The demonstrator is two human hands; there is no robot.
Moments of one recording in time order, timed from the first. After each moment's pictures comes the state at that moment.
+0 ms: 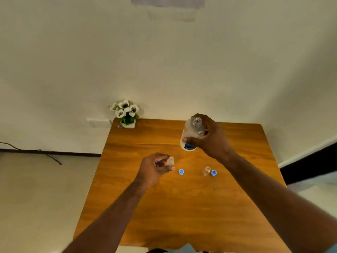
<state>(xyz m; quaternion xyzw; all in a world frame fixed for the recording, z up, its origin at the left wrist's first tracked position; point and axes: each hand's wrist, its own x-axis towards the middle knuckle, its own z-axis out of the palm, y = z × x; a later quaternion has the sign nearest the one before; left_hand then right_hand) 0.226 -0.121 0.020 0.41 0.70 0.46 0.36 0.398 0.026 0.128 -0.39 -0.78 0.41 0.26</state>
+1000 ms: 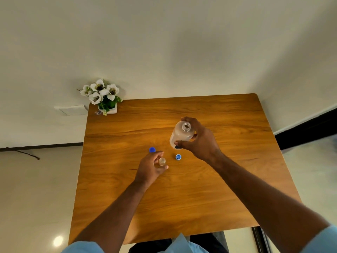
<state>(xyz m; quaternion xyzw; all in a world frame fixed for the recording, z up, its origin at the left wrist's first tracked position) 0.212 -0.112 -0.101 0.46 0.74 0.31 0.38 0.380 0.018 0.028 -0.48 -0.76 0.39 0.20</state>
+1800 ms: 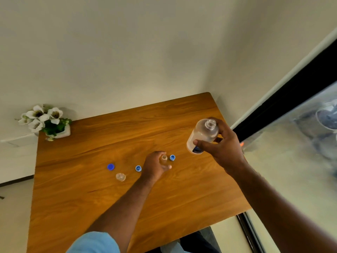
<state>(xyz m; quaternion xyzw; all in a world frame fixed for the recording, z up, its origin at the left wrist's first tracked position) 0.365 -0.007 -0.089 0.53 0.73 0.21 0.39 0.582 0.038 0.083 -0.56 -0.62 0.43 0.35</state>
